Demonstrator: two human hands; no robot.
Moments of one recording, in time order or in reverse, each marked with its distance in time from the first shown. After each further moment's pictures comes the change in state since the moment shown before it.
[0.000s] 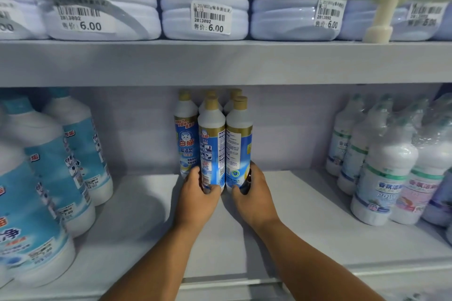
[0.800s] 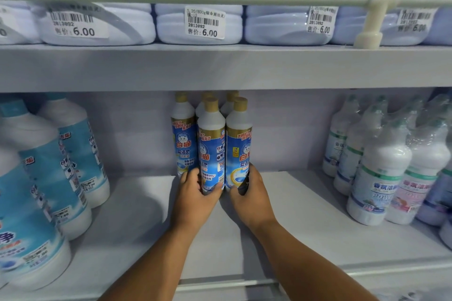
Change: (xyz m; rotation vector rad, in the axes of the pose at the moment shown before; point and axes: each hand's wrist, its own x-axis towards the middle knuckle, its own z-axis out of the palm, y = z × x) left_hand 0.006 -0.009 0.005 0.035 0.032 0.080; right_hand -0.001 -0.001 -0.002 0.098 0.010 0.070
